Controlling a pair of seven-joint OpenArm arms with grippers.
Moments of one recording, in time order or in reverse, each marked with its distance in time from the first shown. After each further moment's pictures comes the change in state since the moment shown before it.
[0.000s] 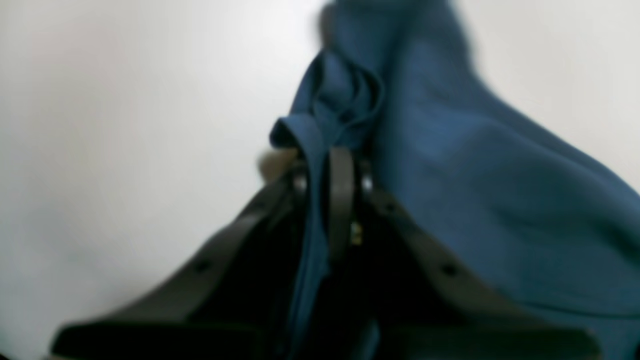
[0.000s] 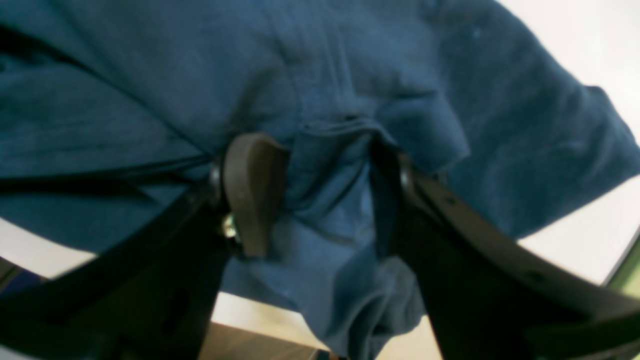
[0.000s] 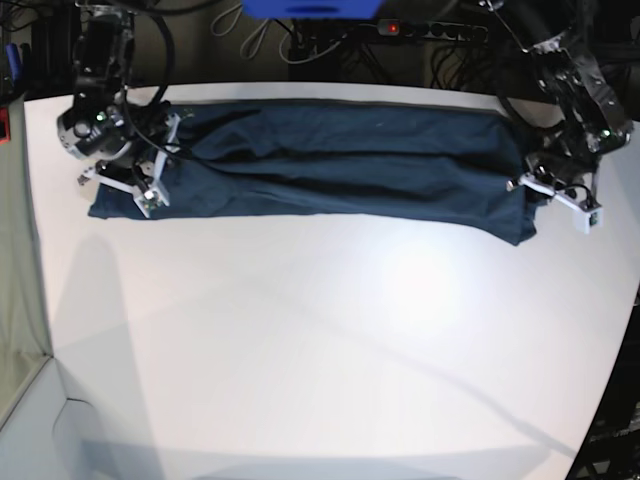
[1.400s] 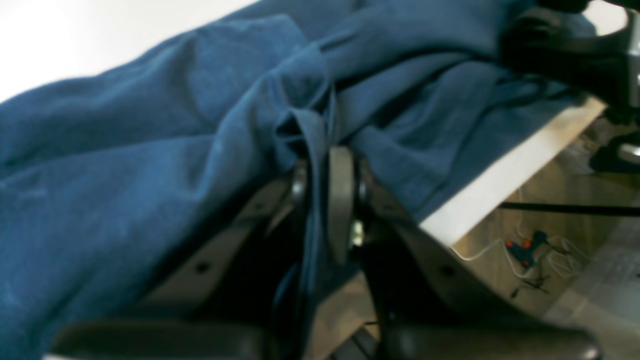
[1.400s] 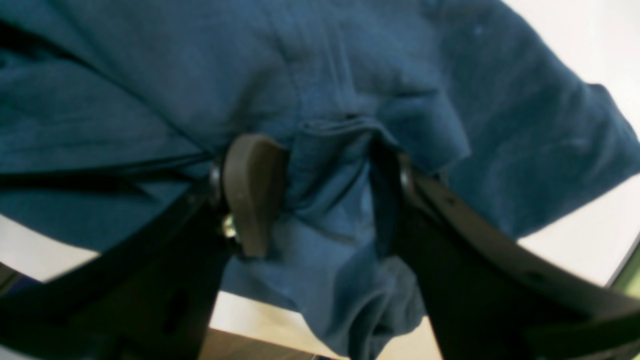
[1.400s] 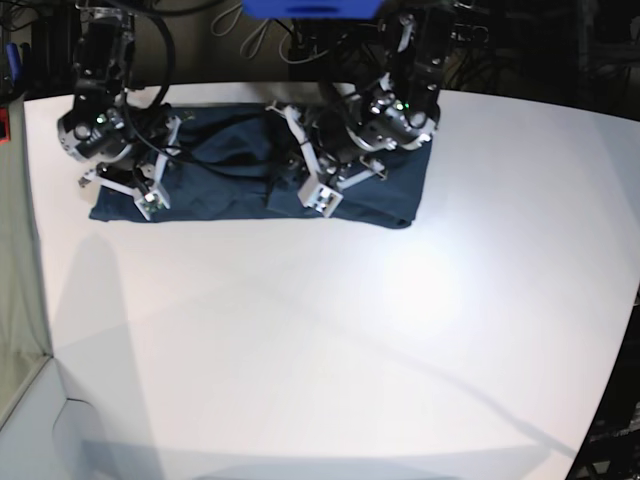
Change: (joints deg) left arm 8.1 9.7 53.1 5.8 10.1 0.7 -6.5; right arm 0.8 0.0 0.0 -0.2 0.1 0.0 -0.1
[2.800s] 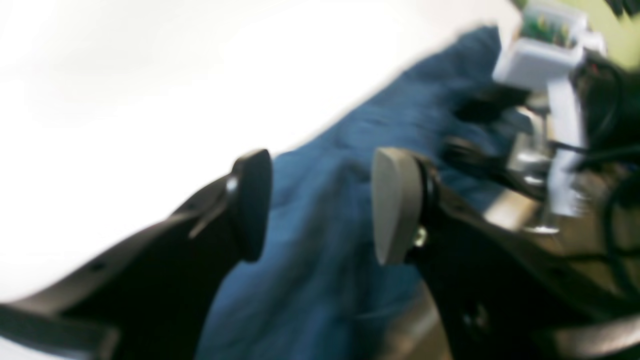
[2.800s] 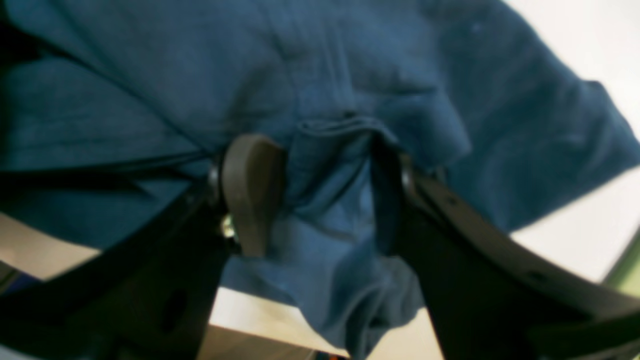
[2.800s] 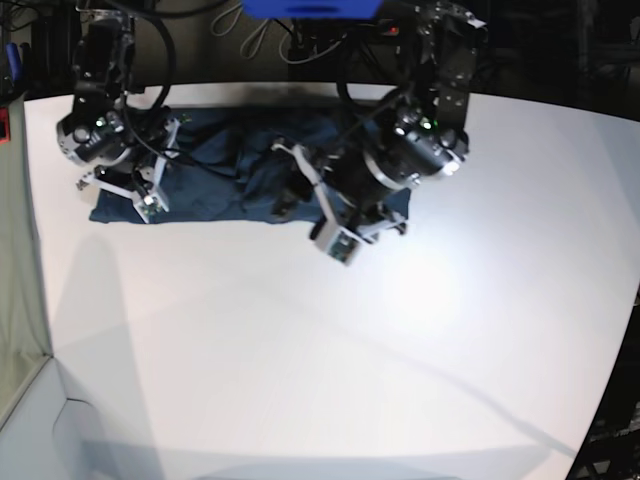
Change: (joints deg) left arm -4.6 -1.7 -3.0 10.5 -1.1 -0.7 0.1; right arm 0.8 -0.2 0.2 1.4 -0.3 0.0 -1.8
